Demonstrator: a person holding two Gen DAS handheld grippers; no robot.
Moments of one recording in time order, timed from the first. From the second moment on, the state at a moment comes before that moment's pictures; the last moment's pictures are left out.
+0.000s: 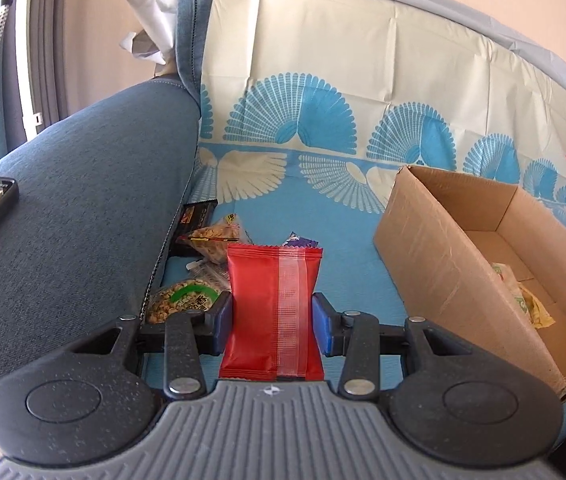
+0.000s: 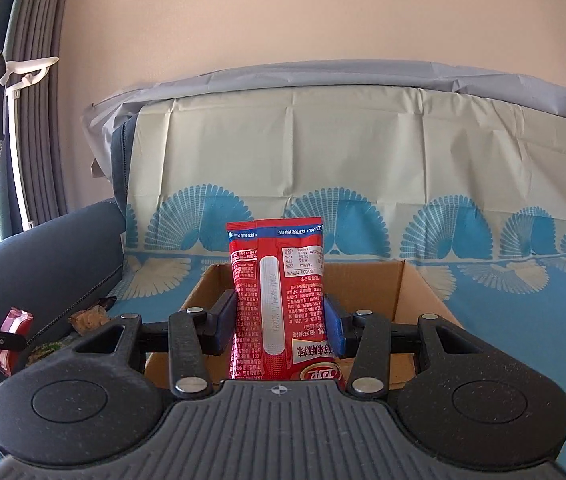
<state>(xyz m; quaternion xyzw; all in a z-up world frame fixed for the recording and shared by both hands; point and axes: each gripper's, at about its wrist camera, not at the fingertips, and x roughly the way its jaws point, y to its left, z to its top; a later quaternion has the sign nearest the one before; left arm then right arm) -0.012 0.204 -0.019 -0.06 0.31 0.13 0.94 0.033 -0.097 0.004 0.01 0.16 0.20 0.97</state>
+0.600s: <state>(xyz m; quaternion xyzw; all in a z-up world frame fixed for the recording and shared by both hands) 0.015 0.158 -0.005 -0.04 0.28 0.10 0.95 0.035 -0.112 0.002 0.02 0.16 0.20 0.97</state>
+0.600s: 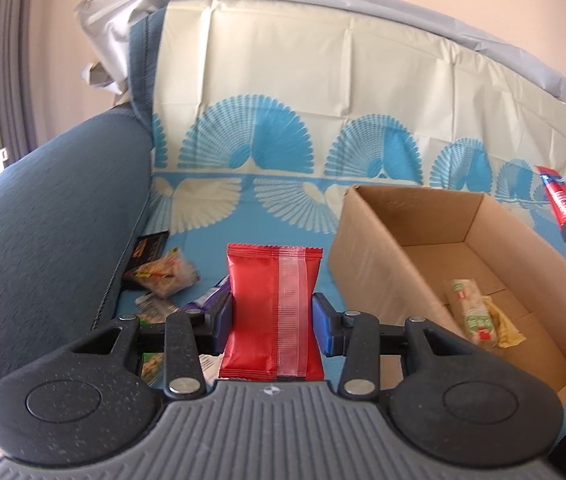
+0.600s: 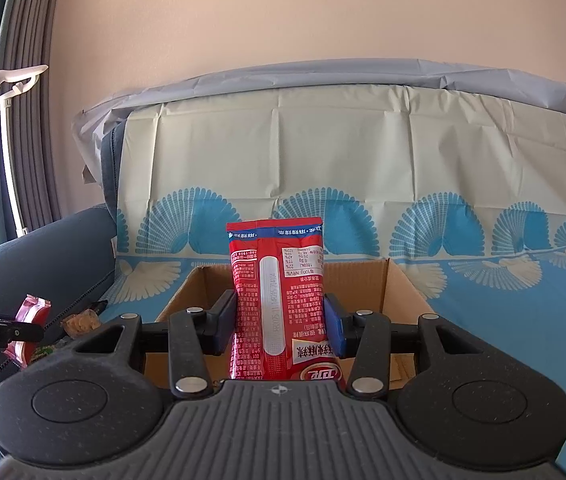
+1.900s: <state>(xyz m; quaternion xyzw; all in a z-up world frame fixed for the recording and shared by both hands) 0.078 0.039 -0.010 0.00 0.25 -0.04 0.97 0.039 -0.119 -0.001 0.04 0.15 0.14 0.98</state>
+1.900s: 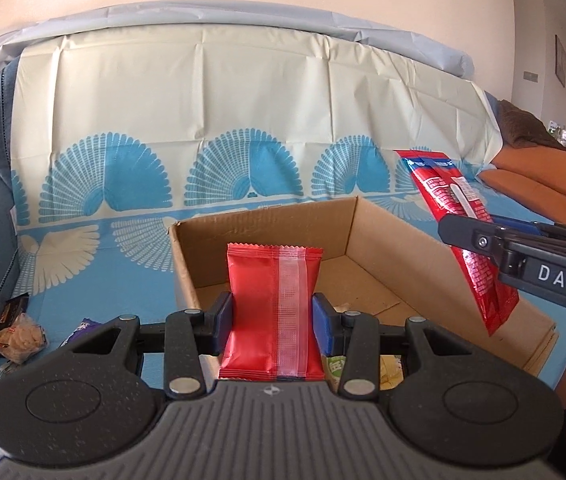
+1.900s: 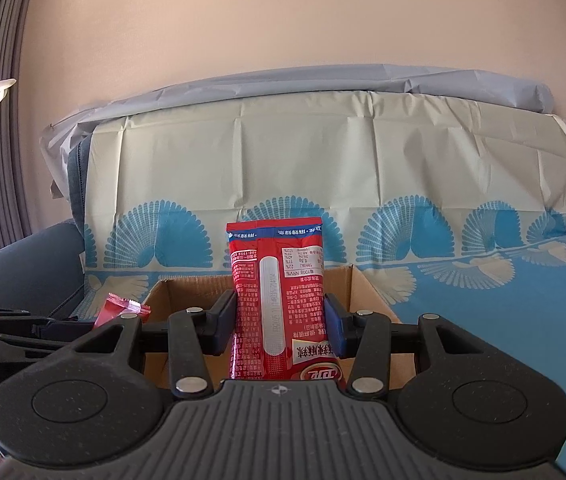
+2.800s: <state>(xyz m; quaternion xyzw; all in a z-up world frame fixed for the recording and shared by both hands) 0.086 0.040 -0.001 -0.05 0.22 -0.06 0.97 0.043 -0.108 -0.005 0.06 0.15 0.11 0.98</state>
